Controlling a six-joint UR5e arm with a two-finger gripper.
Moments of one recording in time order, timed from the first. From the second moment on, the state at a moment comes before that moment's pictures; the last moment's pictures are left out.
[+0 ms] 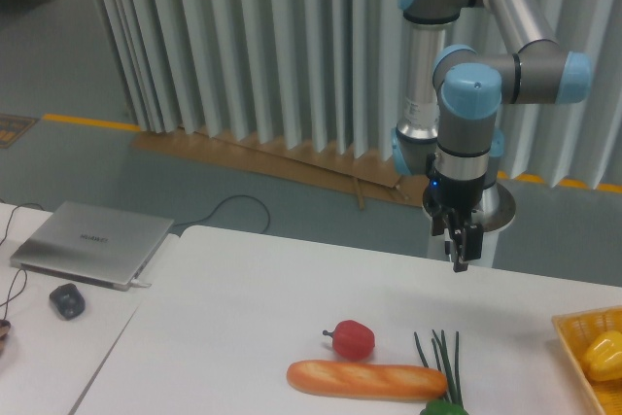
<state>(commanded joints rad) 2.32 -1.54 -1.63 -1.43 1.56 1.28</state>
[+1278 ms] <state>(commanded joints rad) 2.31 -1.68 -1.54 -1.43 1.60 1.22</state>
